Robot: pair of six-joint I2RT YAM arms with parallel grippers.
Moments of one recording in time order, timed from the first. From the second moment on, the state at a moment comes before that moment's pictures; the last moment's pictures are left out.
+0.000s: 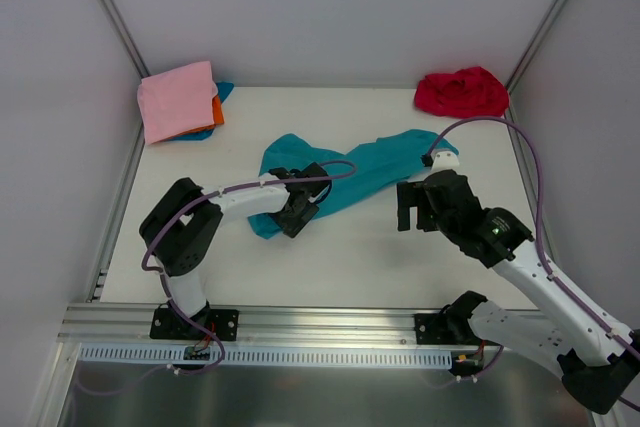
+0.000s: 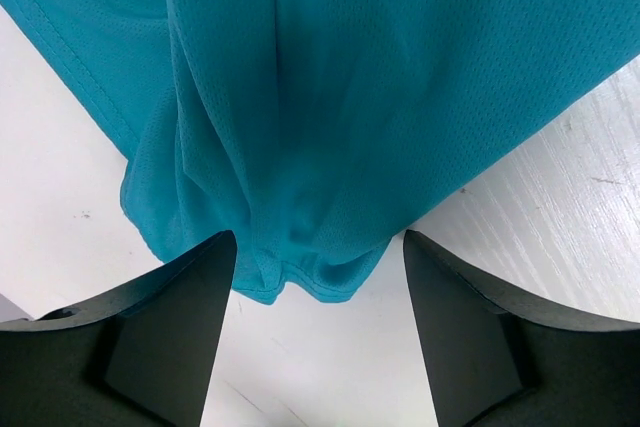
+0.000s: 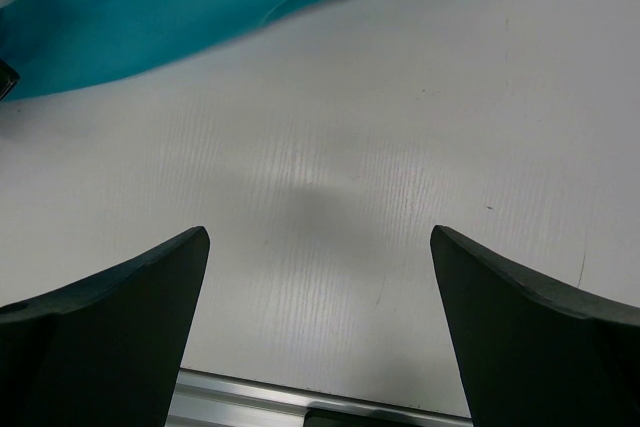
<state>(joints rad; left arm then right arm) -0.79 1.79 1.13 -0.75 -0.37 -0.06 0.70 0.86 0.94 -0.85 0.37 0.38</state>
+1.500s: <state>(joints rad) -0.61 1.57 1.00 -0.63 -0.19 -0.15 0.70 0.93 0.91 -0.85 0.38 0.38</state>
